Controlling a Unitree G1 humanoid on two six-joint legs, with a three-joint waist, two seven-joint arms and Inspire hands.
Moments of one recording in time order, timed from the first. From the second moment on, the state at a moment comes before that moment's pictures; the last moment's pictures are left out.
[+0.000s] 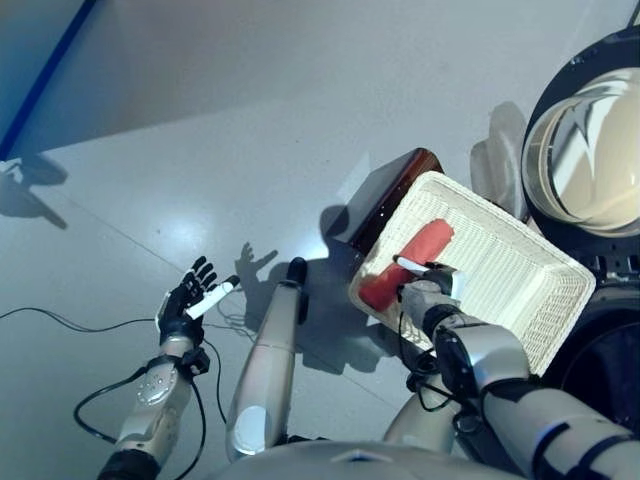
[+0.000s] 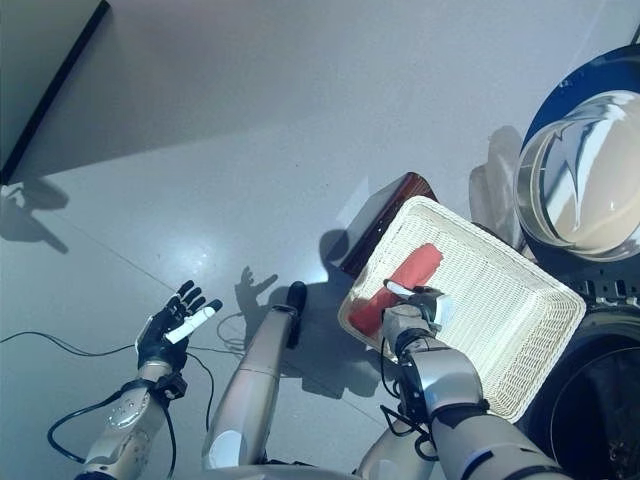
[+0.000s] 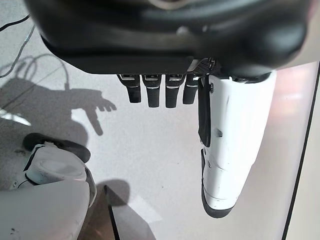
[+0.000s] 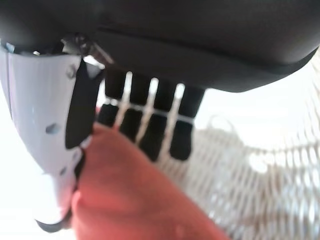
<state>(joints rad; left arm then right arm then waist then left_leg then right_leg) 0.17 0.40 -0.18 0.31 -0.66 -0.22 0.14 -0.75 -0.15 -0.10 1.43 0.41 -0.02 -0.65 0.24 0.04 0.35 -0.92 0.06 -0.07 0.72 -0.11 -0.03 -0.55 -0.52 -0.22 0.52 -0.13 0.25</state>
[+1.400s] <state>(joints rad) 0.22 0.36 -0.21 0.35 -0.77 -0.22 0.04 -0.72 -0.72 -0.68 1.20 1.36 -0.50 -0.46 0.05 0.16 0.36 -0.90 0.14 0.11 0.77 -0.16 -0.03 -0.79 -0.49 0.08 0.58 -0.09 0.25</state>
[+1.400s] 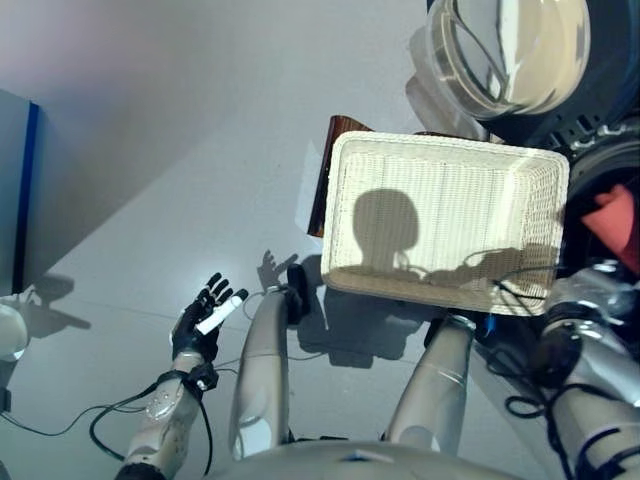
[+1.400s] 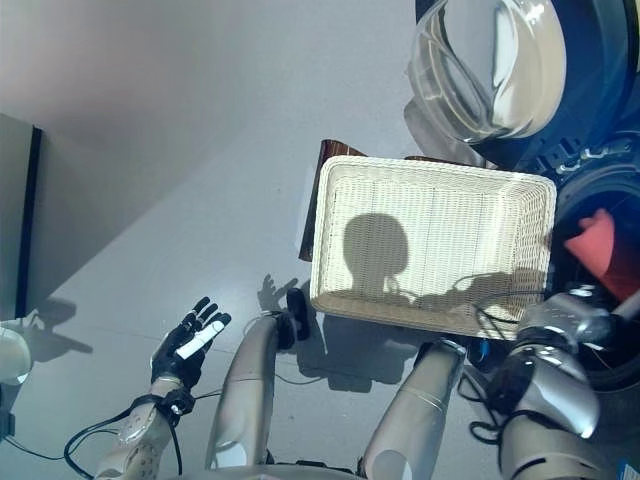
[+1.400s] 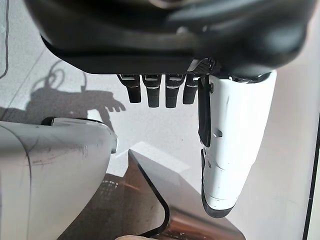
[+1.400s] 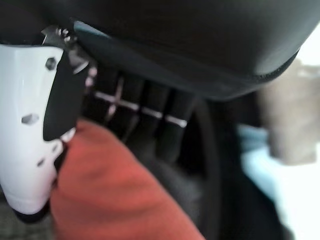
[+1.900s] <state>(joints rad) 0.21 0.36 -0.22 0.34 -0.77 -0.22 0.02 -0.75 -0.82 -0.72 1.32 1.35 -0.50 -0.55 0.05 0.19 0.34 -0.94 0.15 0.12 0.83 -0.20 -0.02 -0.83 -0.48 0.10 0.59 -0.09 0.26</state>
